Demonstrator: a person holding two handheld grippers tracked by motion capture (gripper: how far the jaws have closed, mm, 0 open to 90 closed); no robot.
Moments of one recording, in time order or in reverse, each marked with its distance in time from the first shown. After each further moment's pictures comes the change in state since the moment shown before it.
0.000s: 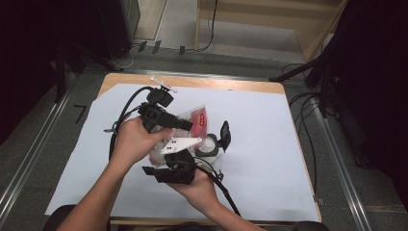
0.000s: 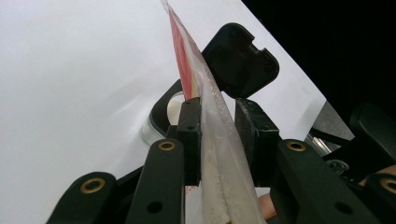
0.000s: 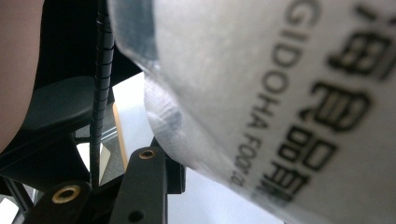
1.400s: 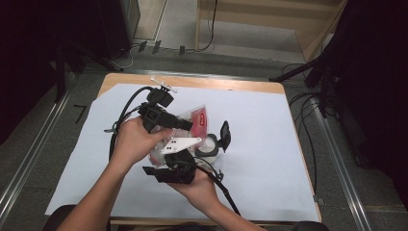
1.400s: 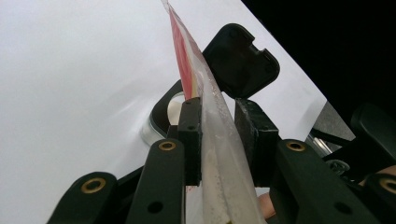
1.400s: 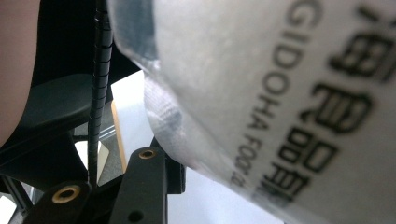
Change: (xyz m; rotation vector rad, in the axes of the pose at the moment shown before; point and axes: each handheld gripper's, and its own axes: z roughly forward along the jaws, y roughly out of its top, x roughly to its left) left arm 0.000 0.000 0.000 0.002 0.001 0.007; right arm -0.001 0.000 0.000 0.003 0.000 -0.007
